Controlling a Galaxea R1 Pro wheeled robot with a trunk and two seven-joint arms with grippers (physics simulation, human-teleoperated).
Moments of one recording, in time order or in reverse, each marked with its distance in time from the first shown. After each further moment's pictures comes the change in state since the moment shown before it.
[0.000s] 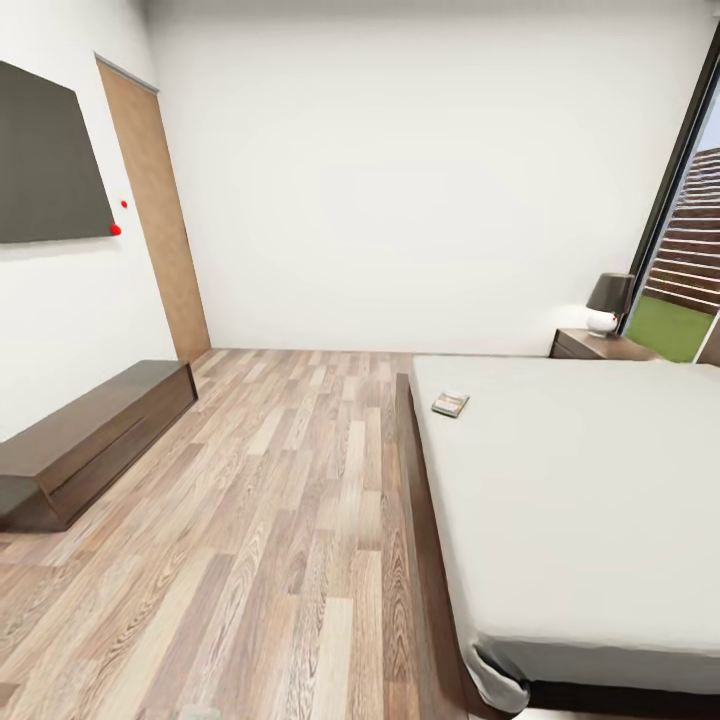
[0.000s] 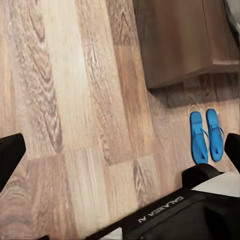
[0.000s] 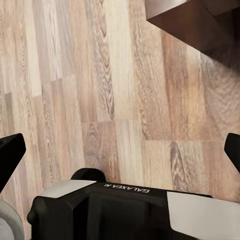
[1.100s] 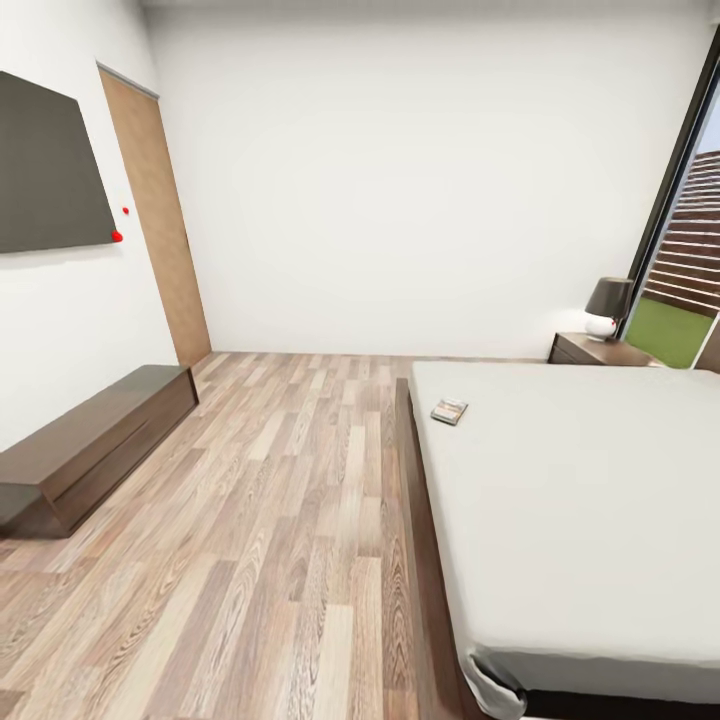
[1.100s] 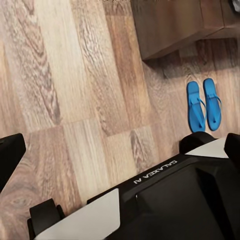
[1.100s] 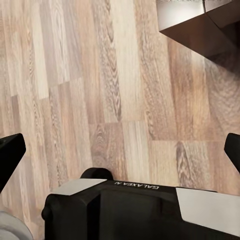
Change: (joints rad) left arm 0.041 -0.004 -0.023 0.000 -0.076 0.000 0.013; right arm 0.000 0.000 -0.001 0.000 -0.006 -0.001 -0.002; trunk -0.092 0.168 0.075
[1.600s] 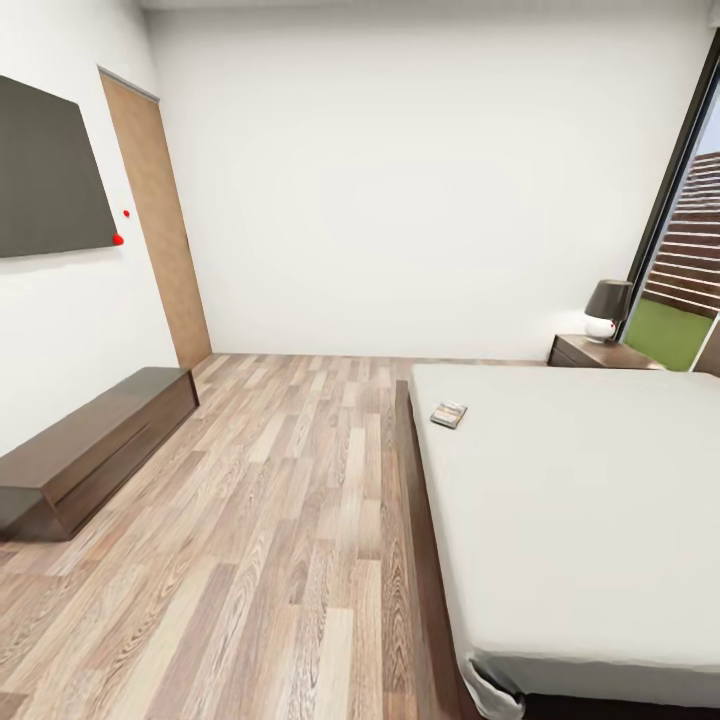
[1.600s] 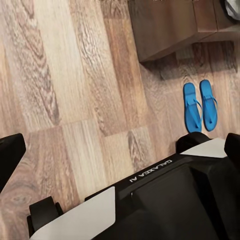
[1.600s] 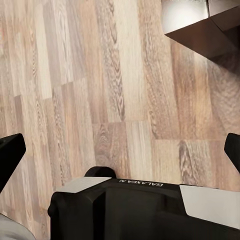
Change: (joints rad) left arm 0.000 0.000 0.001 0.000 0.001 0.000 0.001; right arm 0.000 0.000 0.000 0.000 0.000 0.000 0.000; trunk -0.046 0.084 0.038
